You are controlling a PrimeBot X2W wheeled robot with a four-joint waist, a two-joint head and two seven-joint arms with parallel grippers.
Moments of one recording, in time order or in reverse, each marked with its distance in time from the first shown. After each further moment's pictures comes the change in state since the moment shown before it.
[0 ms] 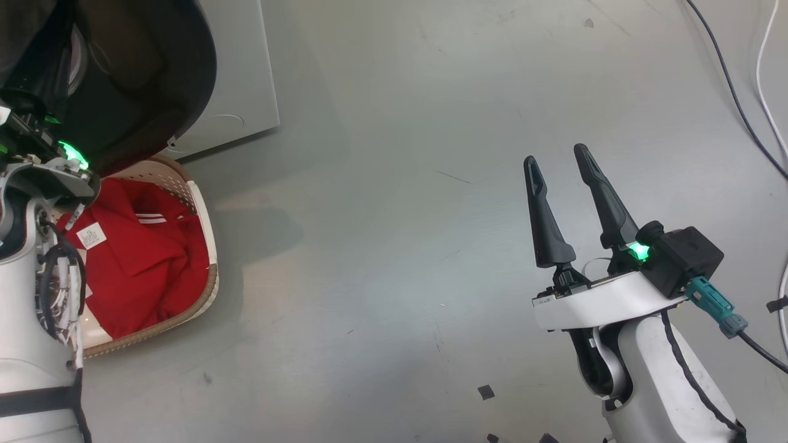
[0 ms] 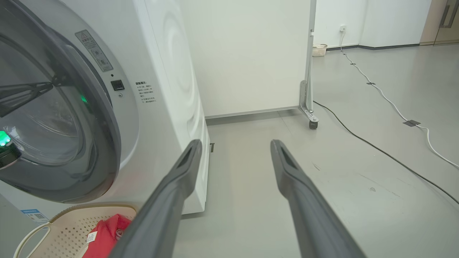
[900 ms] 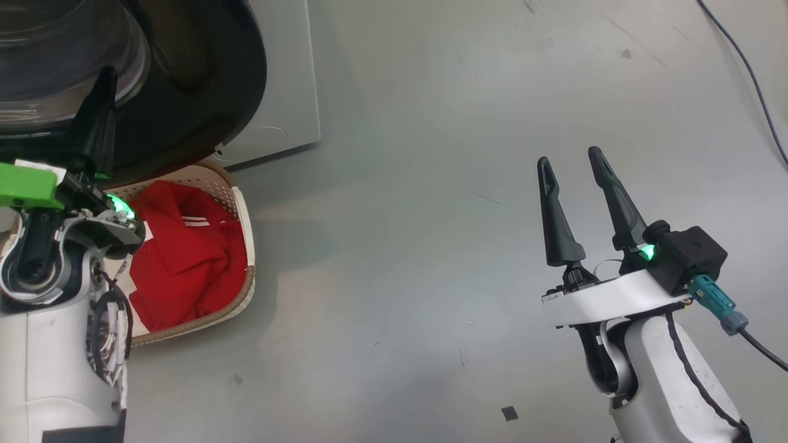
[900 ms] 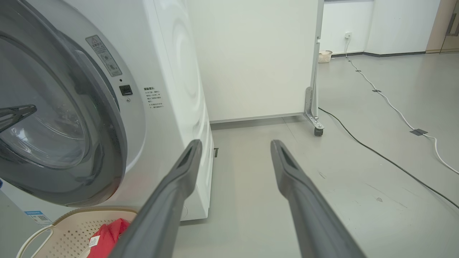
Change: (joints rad) left arm 0.083 -0.082 0.017 0.064 0.002 -0.089 -0.055; right arm -0.005 0.000 -0.030 0.033 -0.029 -0.009 0.000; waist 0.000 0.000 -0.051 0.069
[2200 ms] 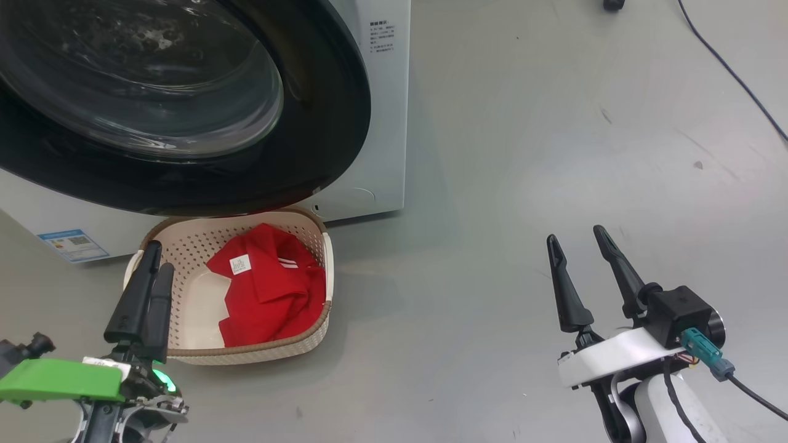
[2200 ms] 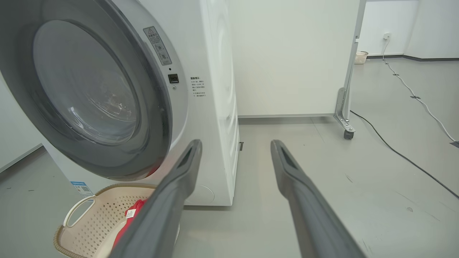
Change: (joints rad) left arm 0.608 -0.036 -0.063 -0.453 -0.003 0.000 -0.122; right arm 0.147 0.001 -0.066 0.088 -0.080 0.002 0.000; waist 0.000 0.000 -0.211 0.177
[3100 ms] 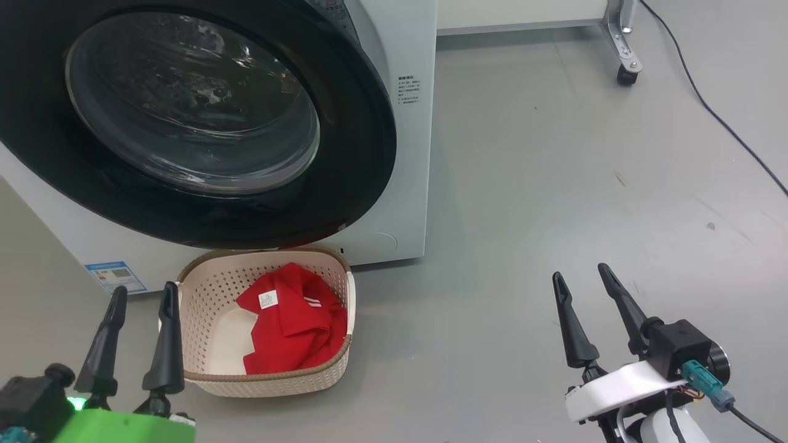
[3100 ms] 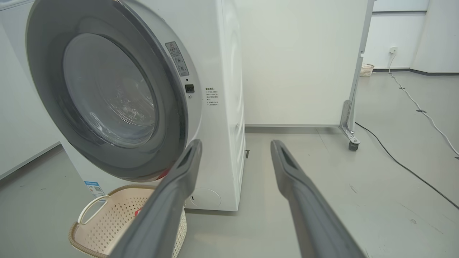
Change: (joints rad) left arm 0.113 0.158 -0.142 -0.066 1.038 0.025 -0.381; right arm 0.084 0.003 -0.025 0.003 -0.021 0.007 0.000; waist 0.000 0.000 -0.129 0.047
